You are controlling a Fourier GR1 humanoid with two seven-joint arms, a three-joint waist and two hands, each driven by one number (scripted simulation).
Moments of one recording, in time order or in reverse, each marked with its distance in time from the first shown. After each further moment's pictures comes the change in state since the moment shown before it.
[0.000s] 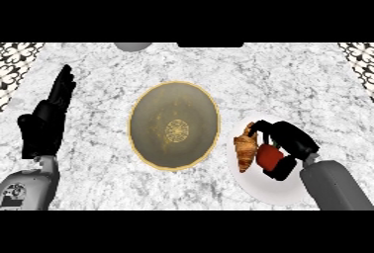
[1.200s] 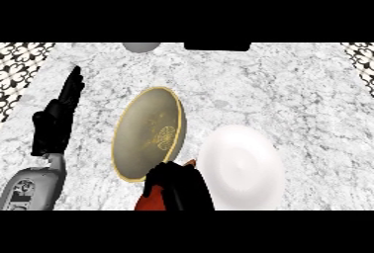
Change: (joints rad) left arm -0.017 -0.011 -0.020 0.042 -0.007 -0.013 -0.005; right arm 0.023 0.330 0.736 -0.522 0.080 -0.641 0.942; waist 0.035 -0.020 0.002
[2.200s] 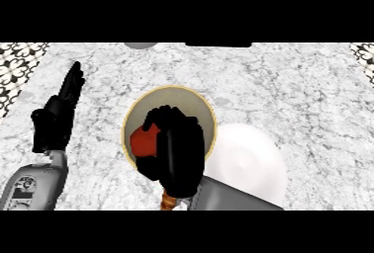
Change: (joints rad) left arm -0.024 -0.012 0.006 -0.001 -0.008 0.006 -0.008; right arm -0.428 -0.009 -0.054 0.203 0.227 -0.259 0.422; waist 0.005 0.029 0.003
